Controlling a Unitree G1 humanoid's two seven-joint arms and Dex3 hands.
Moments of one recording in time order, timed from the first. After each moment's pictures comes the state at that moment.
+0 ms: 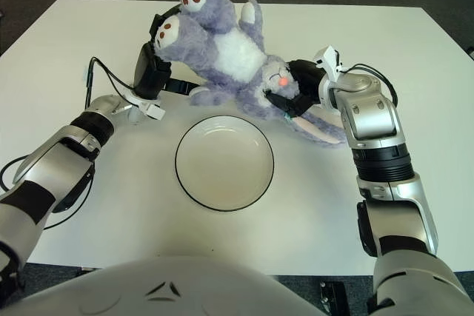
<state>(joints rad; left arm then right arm) -0.90 0.29 -0.57 1.06 0.95 -1.06 1.26 -0.56 -0.60 0.07 -0.05 0.11 0.79 0.75</state>
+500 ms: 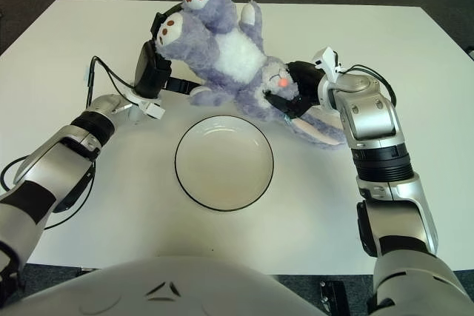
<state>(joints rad) -0.90 0.28 -0.55 1.04 0.93 -1.07 1.26 -0.56 -0.60 0.08 -0.05 0.12 0.82 0.76</state>
